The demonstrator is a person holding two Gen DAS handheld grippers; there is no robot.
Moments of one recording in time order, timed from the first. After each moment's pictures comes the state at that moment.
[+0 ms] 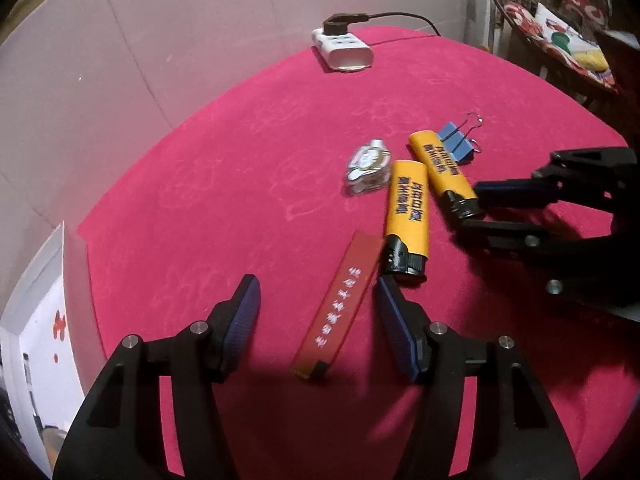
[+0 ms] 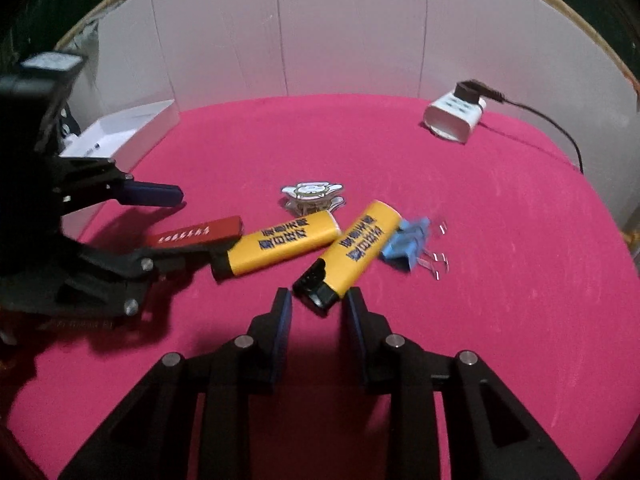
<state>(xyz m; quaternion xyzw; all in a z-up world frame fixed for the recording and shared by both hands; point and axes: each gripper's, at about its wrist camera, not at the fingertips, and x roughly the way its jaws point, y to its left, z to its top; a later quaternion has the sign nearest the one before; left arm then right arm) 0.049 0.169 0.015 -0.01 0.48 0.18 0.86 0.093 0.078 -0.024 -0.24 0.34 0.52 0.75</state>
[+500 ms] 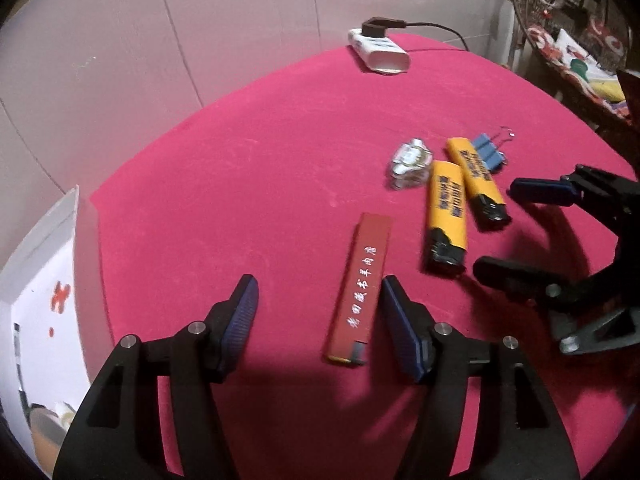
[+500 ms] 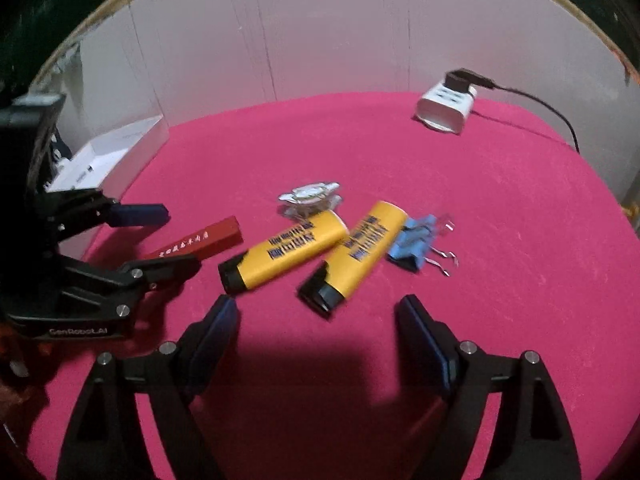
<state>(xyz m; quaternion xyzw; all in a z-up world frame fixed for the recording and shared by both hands) 0.040 0.192 0.013 -0.05 0.47 0.21 0.86 0.086 0.088 -0.025 -0.23 0.35 0.48 0.77</state>
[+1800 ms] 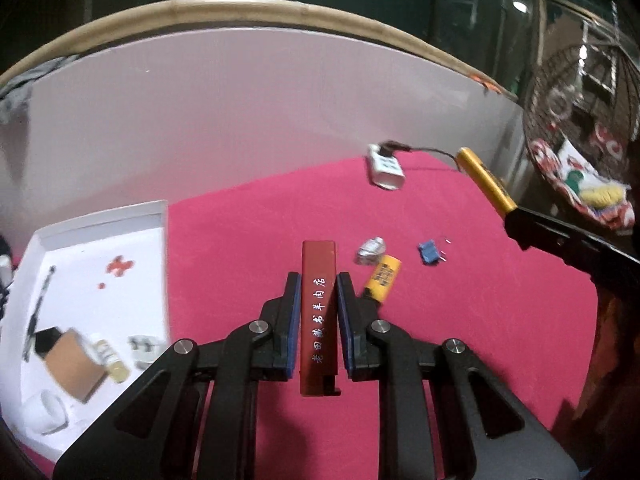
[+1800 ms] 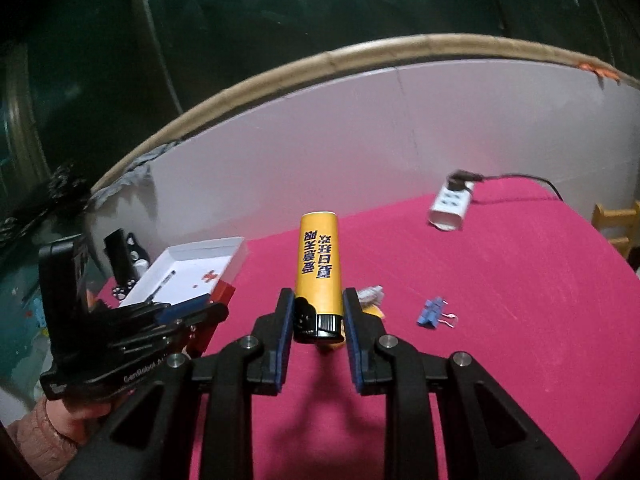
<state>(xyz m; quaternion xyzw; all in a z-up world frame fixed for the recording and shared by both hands) -0.065 0.159 0.102 -0.14 0.30 0.27 0.91 0.048 0.023 0.091 -0.05 0.29 0.57 0.77</state>
